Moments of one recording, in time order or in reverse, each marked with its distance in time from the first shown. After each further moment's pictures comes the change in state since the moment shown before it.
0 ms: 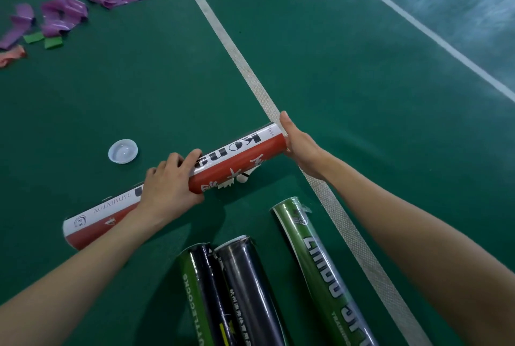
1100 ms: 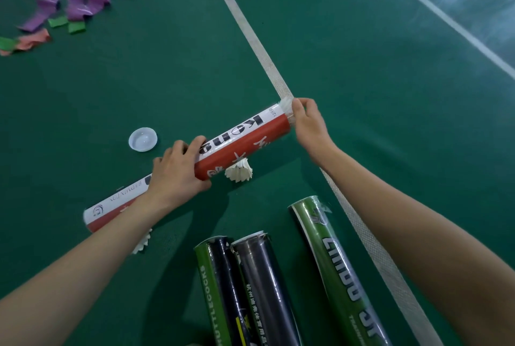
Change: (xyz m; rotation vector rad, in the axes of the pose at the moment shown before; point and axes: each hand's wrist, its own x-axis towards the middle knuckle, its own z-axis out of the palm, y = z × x) left_hand 0.009 -0.029 0.005 -0.112 0.029 -0.057; right_hand 0.019 -0.025 0.027 -0.122 0.351 -0.161
